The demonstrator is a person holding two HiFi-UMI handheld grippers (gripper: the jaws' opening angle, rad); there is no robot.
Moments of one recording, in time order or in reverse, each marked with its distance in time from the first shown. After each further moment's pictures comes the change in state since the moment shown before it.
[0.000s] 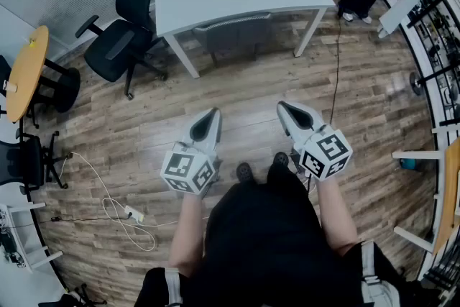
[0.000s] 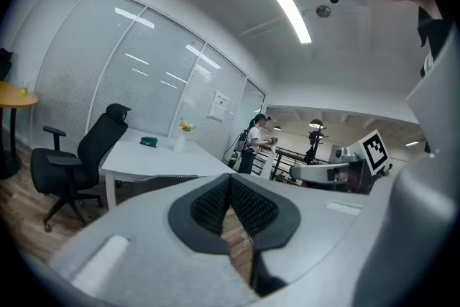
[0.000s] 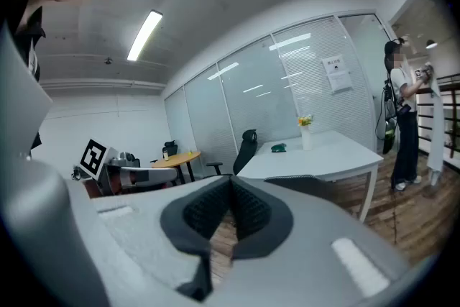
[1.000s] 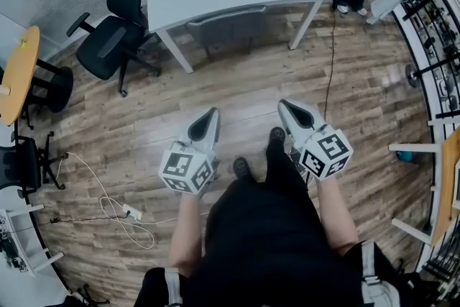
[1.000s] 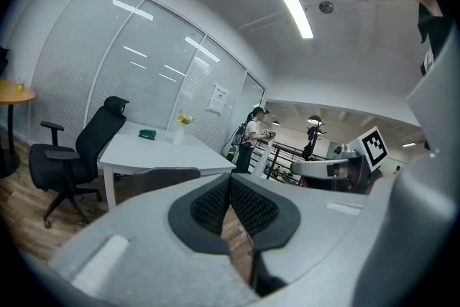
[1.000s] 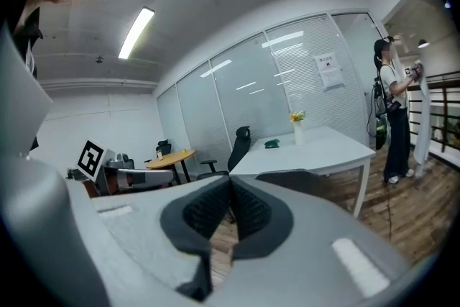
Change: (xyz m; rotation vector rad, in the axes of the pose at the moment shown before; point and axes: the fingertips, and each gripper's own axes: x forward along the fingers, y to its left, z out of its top) left arm 0.008 0.002 -0.015 -0.007 0.050 -0.012; right arm -0.002 -0.013 -0.011 0.032 0.017 -0.045
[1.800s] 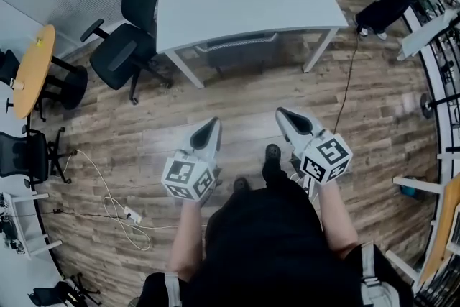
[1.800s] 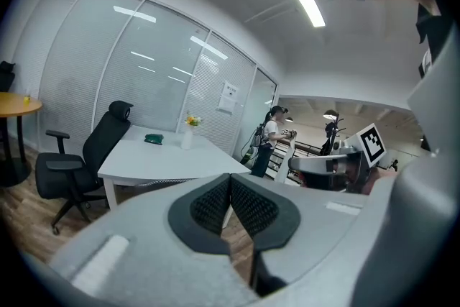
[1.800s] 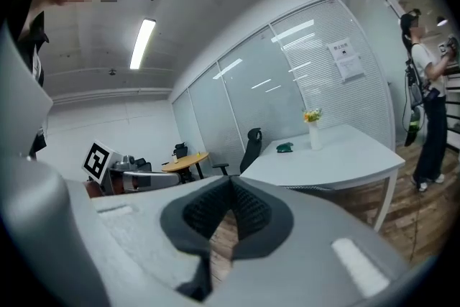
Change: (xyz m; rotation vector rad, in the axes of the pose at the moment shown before) left arm 0.103 0.018 0.034 0.016 0.017 0.118; right arm 0.071 -0.091 0.050 0.004 0.003 0.185
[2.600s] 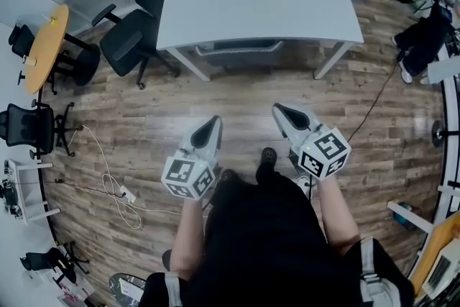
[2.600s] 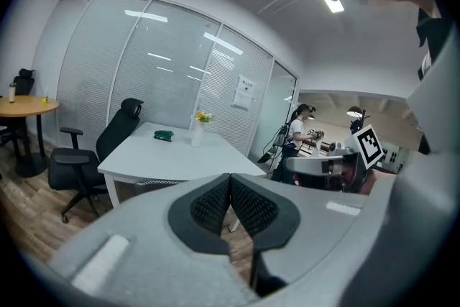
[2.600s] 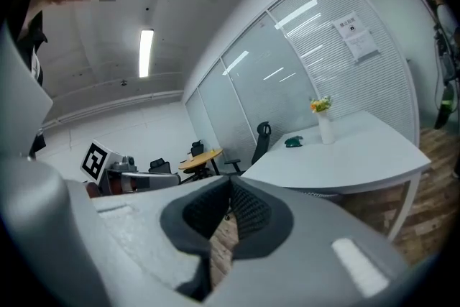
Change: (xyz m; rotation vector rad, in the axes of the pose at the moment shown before) left arm 0.100 -0.025 0.010 -0.036 0.025 0.162; right arm 0.029 -0.112 0.022 0.041 0.053 0.180
